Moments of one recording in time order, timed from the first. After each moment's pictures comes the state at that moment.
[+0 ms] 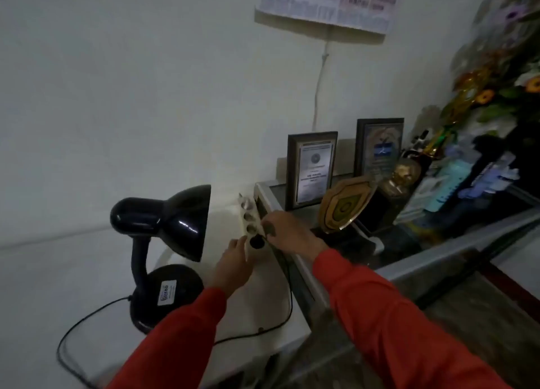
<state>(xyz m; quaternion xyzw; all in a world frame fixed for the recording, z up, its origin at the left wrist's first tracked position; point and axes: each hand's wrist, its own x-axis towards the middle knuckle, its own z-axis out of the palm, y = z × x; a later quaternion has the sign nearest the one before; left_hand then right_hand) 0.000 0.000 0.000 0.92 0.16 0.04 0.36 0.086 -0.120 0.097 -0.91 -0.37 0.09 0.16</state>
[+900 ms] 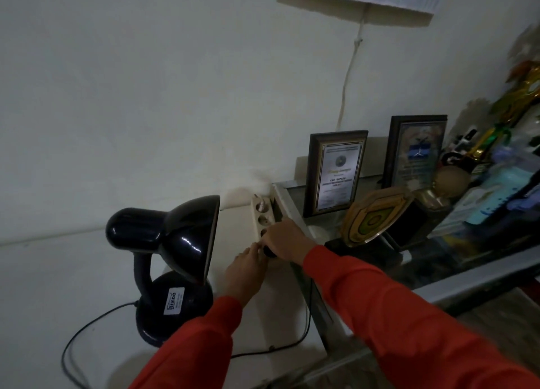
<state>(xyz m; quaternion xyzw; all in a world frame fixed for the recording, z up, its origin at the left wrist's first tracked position) 0.017 0.002 -0.011 0.93 0.19 0.03 0.31 0.111 -0.074 0.065 -0.82 -0.52 -0.03 -0.25</state>
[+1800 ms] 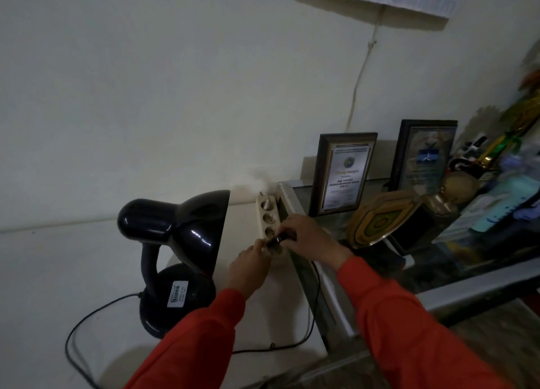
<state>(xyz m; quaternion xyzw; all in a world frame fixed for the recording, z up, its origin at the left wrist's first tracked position) 0.022 0.006 -0.012 0.92 0.20 0.04 0.34 0.109 -0.116 0.092 -0.88 -0.43 0.12 0.18</state>
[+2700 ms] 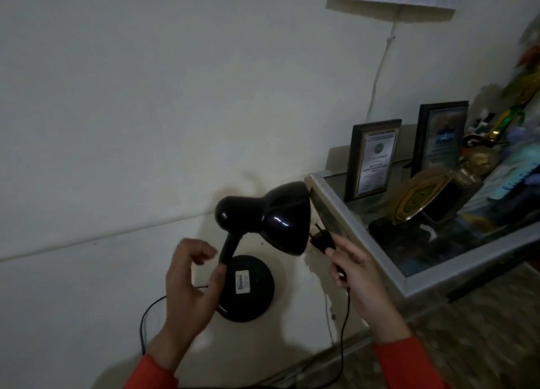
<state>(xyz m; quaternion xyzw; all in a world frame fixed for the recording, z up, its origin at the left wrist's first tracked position) -0.185 0.128 0.098 0.79 0.03 0.40 0.47 -0.058 -0.113 0.095 -0.66 -0.05 0.17 0.73</state>
